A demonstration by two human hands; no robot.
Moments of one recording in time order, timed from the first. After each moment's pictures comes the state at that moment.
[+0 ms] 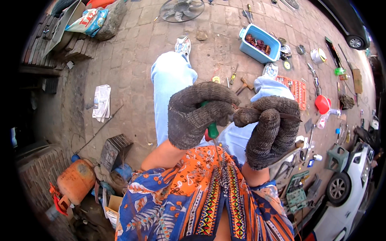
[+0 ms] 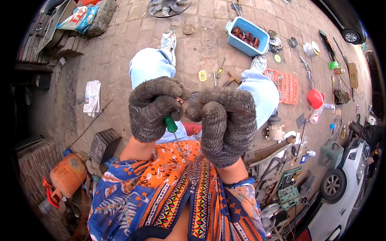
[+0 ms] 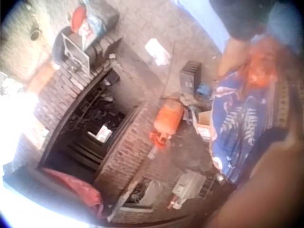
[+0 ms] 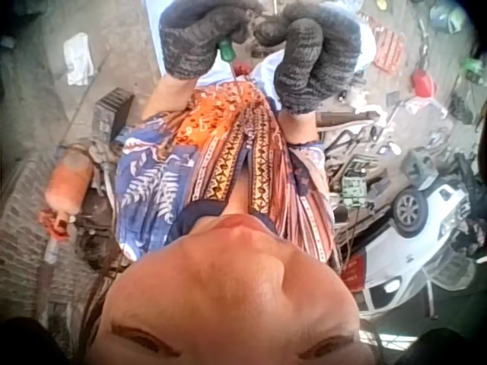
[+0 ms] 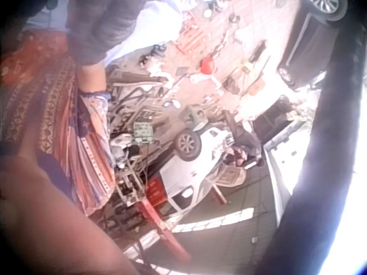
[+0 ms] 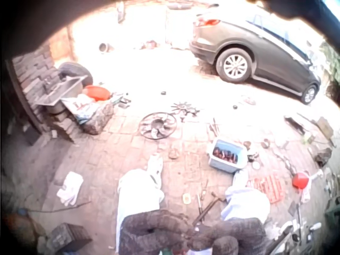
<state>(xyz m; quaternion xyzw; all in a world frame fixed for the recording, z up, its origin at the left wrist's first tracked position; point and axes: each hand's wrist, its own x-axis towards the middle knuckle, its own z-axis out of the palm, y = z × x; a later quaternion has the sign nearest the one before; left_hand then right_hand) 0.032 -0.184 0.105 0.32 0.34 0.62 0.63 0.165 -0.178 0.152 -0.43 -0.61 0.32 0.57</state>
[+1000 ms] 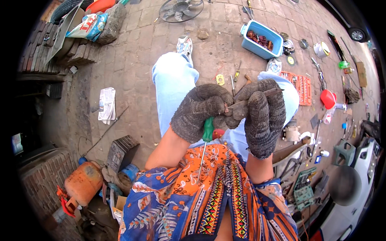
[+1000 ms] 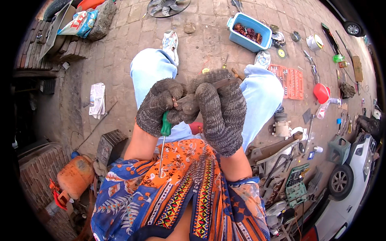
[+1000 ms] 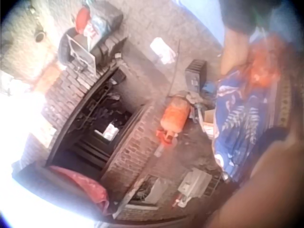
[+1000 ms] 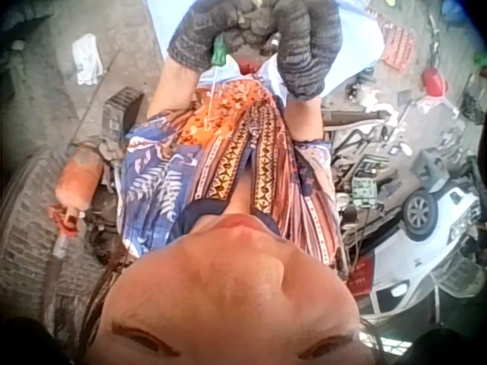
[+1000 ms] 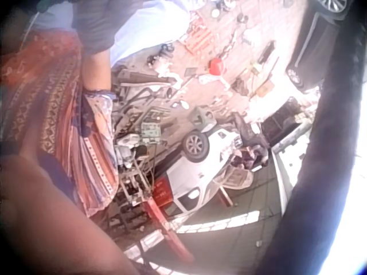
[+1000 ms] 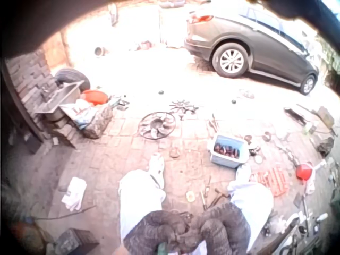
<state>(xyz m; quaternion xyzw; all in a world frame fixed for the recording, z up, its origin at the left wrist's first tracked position) 0.029 -0.173 0.065 0.13 0.13 0.54 0.82 0.180 -0.165 0.114 -0.46 -0.69 0.22 0.51</state>
